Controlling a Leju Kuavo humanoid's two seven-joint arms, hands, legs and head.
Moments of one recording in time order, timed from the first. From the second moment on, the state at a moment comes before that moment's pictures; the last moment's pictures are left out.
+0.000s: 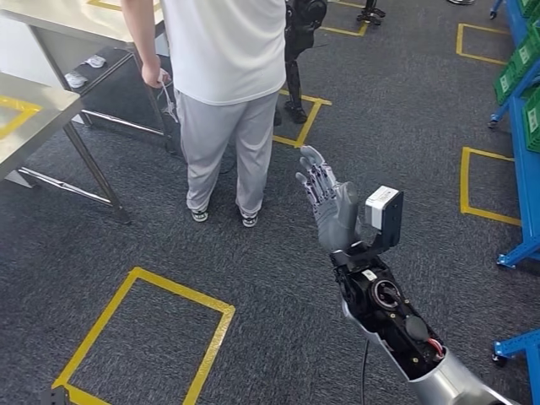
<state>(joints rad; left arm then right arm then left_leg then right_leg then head) -0.37 0.02 1.53 -0.13 -1.25 0.29 -0.31 -0.18 -0.19 0.44 -1.79 -0.26 -0.16 -0.29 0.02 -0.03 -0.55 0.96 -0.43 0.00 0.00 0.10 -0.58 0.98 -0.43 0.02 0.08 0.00</state>
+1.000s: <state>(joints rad) -0.38 0.00 1.53 -0.13 -1.28 0.30 -0.32 -0.06 -0.21 0.40 -1.89 -0.22 -0.18 -0.28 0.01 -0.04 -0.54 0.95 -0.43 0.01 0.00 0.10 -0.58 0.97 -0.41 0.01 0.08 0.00</state>
